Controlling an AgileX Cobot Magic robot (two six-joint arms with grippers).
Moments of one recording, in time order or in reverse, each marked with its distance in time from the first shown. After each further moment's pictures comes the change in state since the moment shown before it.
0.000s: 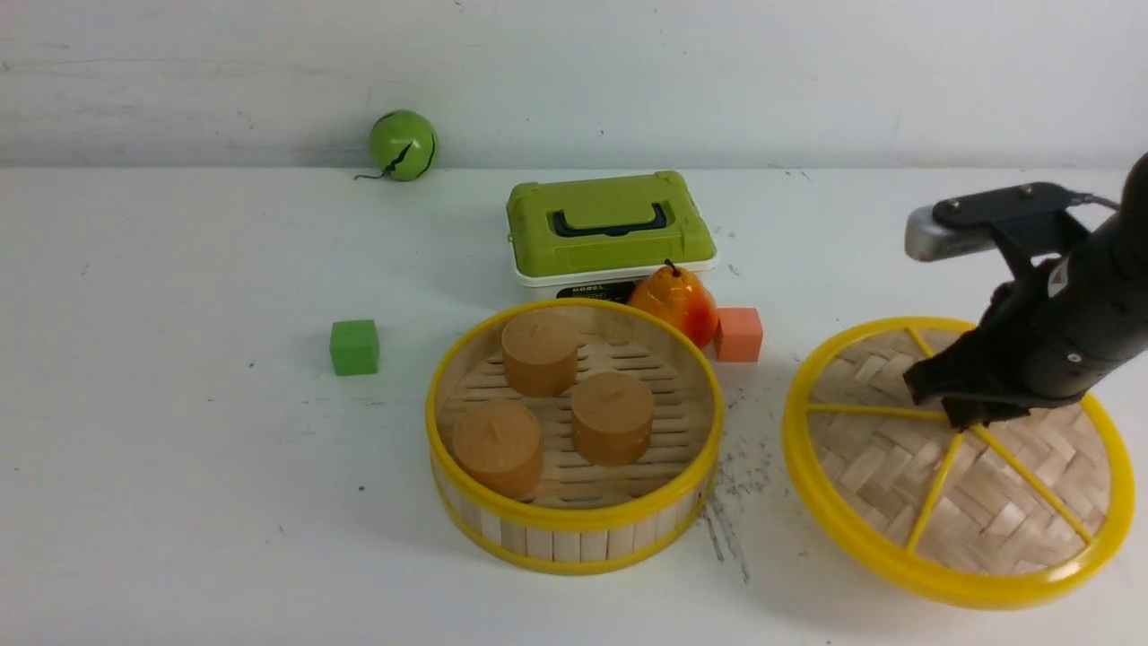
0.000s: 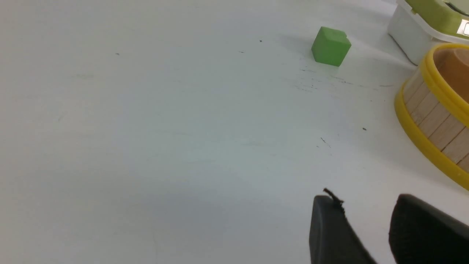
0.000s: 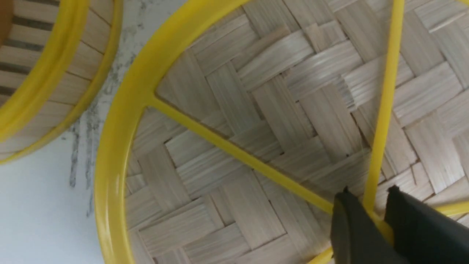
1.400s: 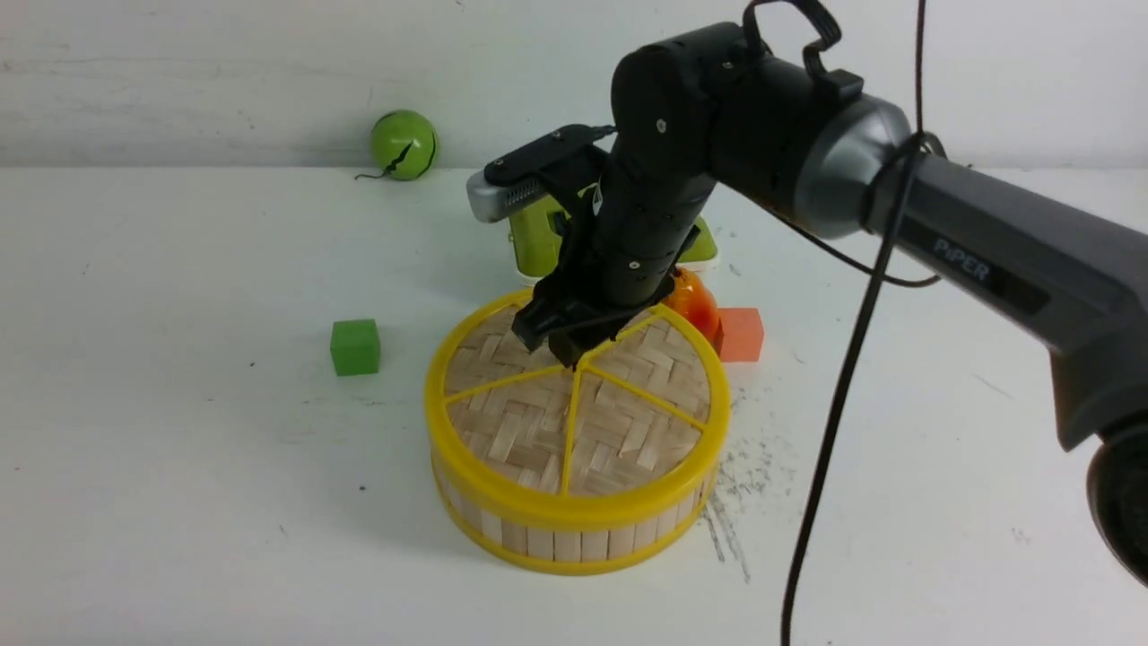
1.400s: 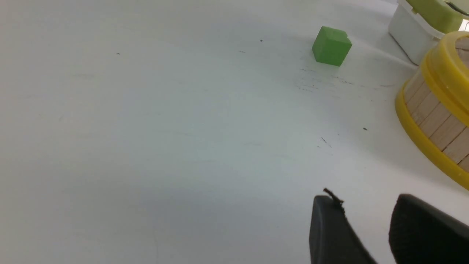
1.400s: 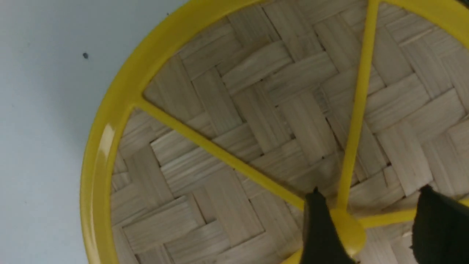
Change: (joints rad) right arm 0.413 0.590 -0.942 0.063 0.364 -0.111; left arm 0.000 0.000 0.000 0.000 0.000 0.000
